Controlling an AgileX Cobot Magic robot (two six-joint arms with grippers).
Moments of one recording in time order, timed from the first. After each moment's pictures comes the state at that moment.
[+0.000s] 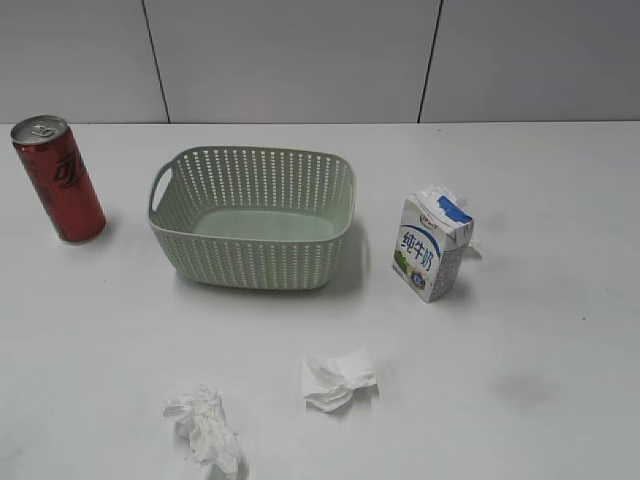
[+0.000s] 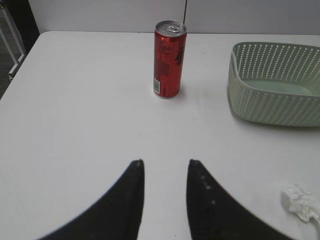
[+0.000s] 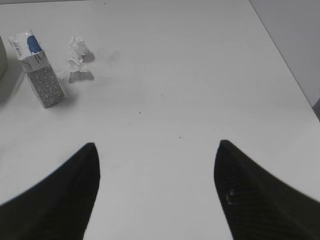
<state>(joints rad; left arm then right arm) -0.04 -0.01 -0.51 -0.06 1.05 0.08 0.03 -0.01 -0.42 0.03 0.95 0.06</state>
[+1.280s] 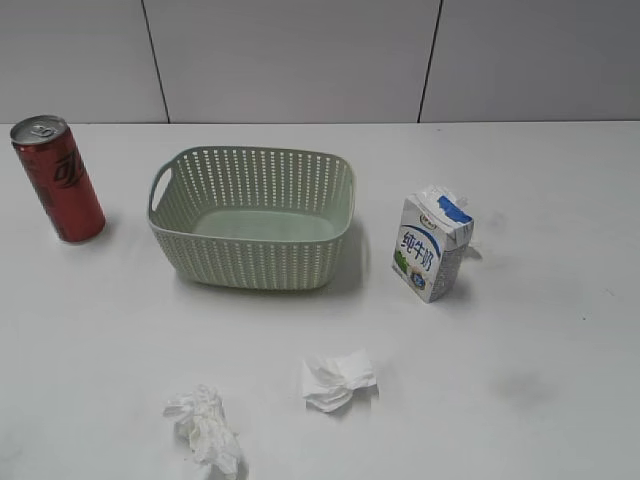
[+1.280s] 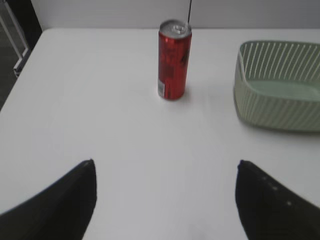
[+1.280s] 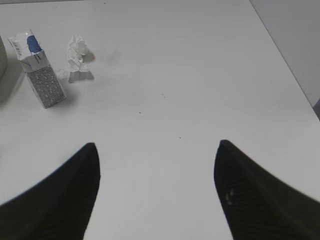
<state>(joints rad) -0.04 0.14 -0.55 -0.04 0.98 0.08 0.03 -0.01 -0.42 0.03 0.95 0.06</state>
